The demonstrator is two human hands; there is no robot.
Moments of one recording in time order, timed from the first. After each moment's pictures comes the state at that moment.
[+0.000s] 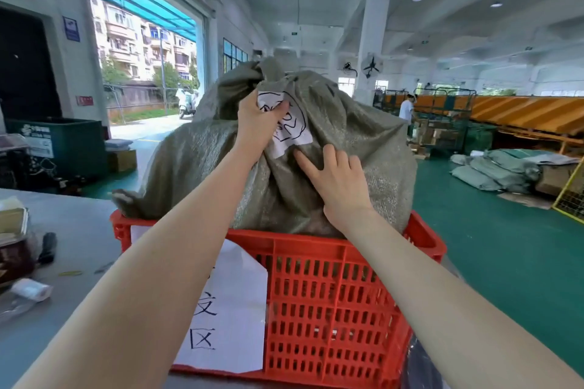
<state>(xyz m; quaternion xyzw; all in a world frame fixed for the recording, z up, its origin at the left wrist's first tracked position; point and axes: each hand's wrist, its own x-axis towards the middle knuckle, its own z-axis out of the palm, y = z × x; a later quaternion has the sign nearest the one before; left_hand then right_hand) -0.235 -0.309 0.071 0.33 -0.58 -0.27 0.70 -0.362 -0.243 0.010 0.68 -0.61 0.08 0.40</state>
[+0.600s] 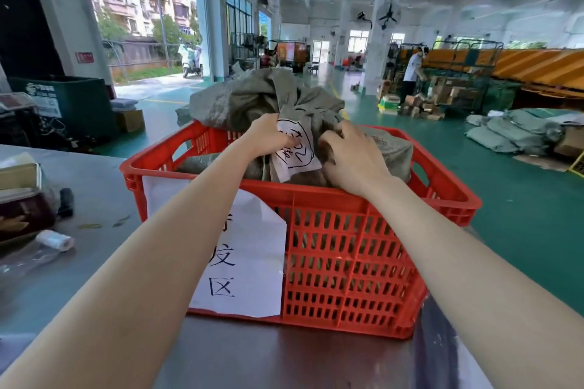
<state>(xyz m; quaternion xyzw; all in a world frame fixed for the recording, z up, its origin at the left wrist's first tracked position) -0.207 -0.333 -0.011 0.54 -0.75 -0.20 0.34 -0.363 -0.262 -0.023 0.76 -0.61 0.18 0.14</state>
